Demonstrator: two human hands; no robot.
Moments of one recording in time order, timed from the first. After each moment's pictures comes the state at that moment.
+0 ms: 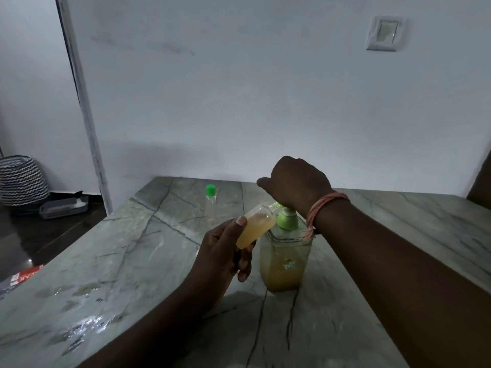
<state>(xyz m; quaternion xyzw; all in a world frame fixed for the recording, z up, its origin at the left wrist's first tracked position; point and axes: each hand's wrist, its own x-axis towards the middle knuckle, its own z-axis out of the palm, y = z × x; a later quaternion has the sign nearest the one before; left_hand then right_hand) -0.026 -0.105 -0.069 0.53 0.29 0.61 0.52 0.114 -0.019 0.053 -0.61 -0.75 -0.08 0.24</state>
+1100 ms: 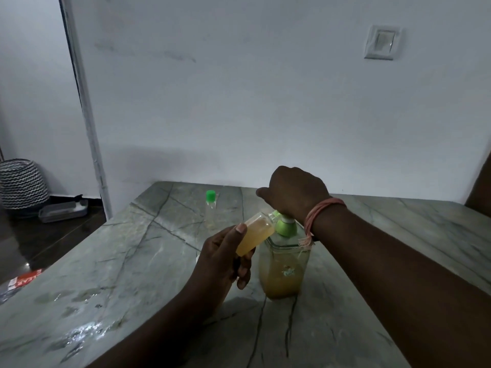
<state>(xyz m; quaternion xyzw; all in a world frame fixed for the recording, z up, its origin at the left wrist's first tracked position) -0.024 -0.107 -0.065 0.53 0.30 0.61 0.51 0.116 -0.022 0.056 -0.61 -0.77 -0.08 0.20</state>
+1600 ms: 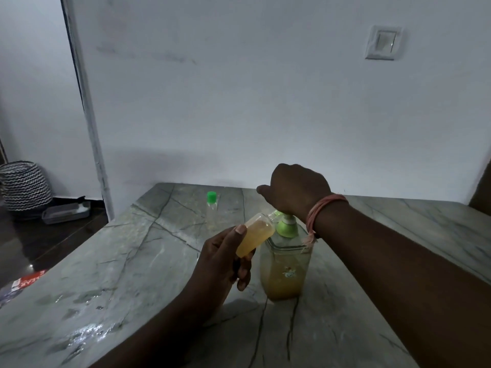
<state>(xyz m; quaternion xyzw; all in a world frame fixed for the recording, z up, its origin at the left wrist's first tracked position) -0.025 -0.109 -0.065 0.53 0.30 0.61 0.51 0.114 -0.025 0.059 -0.60 -0.77 -0.10 0.20</state>
